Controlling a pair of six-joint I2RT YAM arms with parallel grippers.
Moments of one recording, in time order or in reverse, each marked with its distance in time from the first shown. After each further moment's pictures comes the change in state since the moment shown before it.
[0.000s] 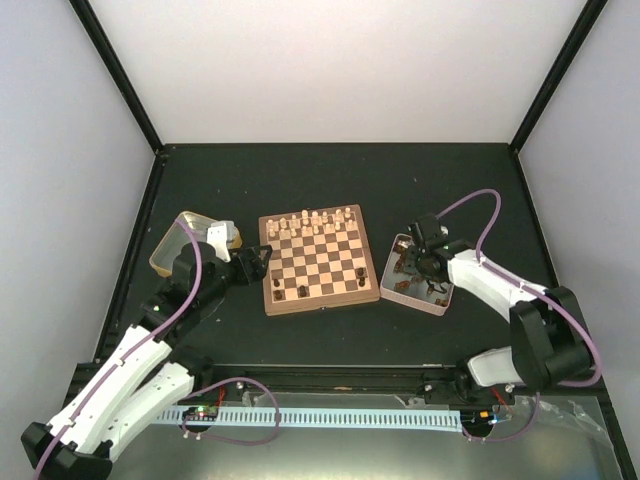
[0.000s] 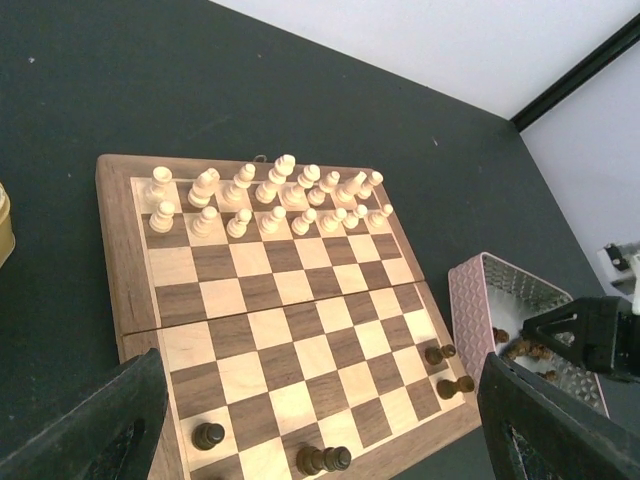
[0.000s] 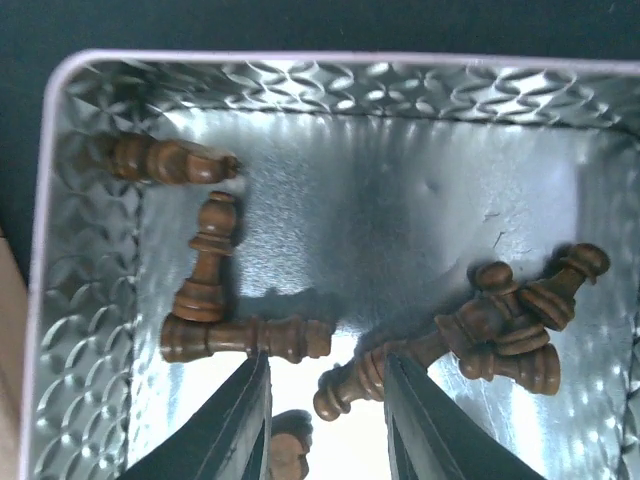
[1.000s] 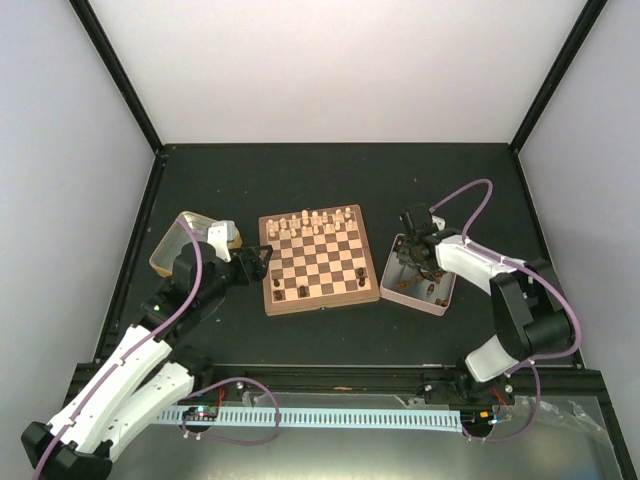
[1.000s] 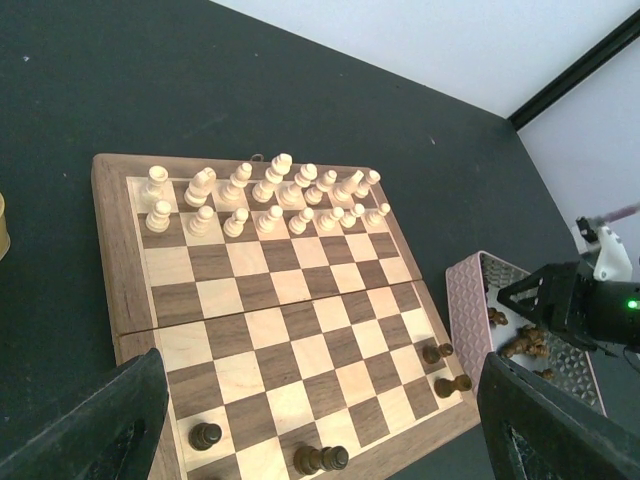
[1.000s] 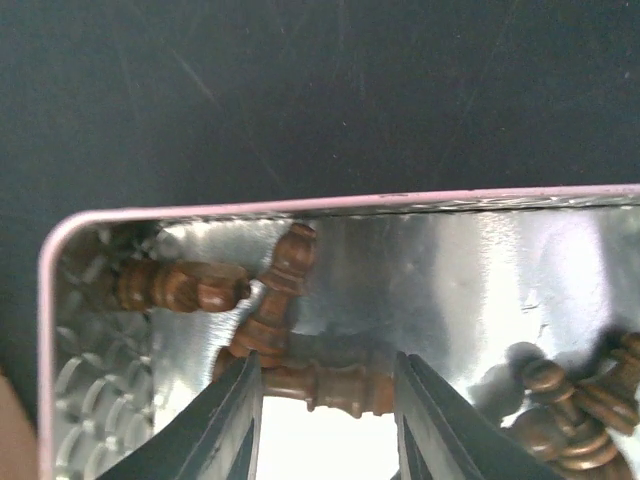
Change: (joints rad) left arm 0.000 0.006 0.000 0.007 0.011 0.000; right arm -0.015 0.193 0.090 0.057 0.066 0.066
